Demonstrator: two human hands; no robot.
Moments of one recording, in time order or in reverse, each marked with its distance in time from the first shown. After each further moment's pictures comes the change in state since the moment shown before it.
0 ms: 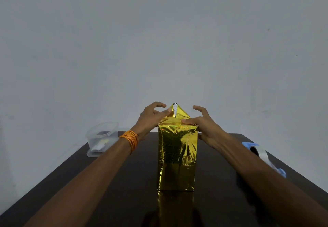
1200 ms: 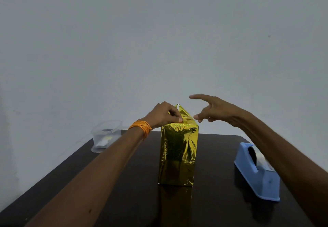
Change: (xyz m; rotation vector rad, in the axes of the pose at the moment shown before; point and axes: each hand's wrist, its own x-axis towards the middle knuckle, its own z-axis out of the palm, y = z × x) left_hand 0.008 0.022 0.004 0.378 -0.220 0.294; right_hand -0.037 -0.079 -0.032 -0.699 -0.222 -0.245
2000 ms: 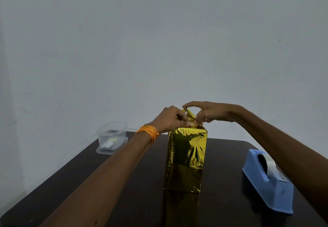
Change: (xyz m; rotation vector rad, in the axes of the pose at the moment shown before) left_hand 0.000 -0.004 0.004 0.018 0.038 -0.001; right_hand 0.055 -0.005 0.007 -0.238 -0.312 0.039
